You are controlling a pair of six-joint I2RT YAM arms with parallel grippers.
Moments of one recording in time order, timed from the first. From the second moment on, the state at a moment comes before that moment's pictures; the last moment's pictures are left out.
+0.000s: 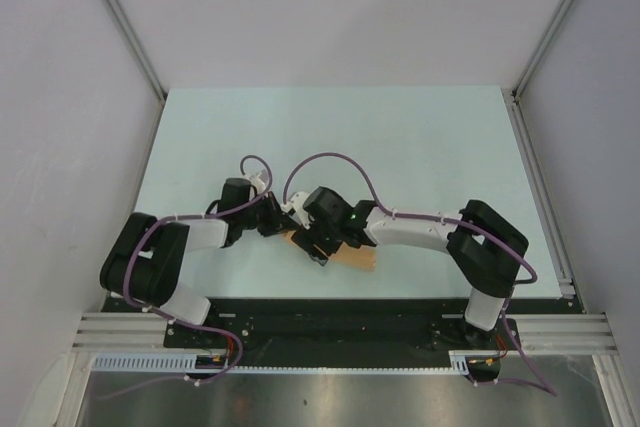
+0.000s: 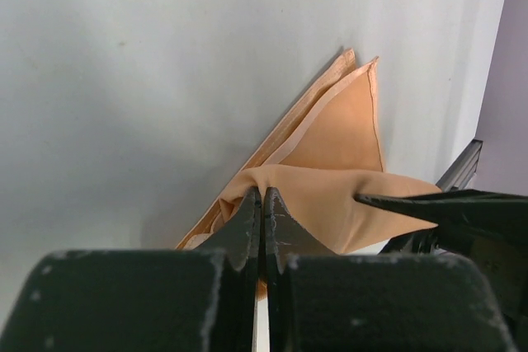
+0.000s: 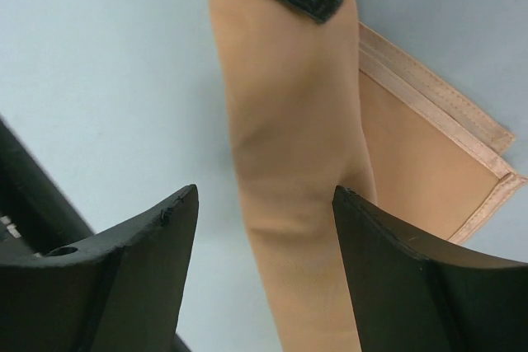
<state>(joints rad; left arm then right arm) -0.28 1.52 0.48 0.29 0.56 -0.67 1.03 1.75 1.14 -0.32 -0.06 0.02</state>
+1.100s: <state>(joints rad) -0.22 1.26 0.49 0.17 0.45 -0.61 0.89 1.91 1.25 -0.41 -0.28 -0.01</state>
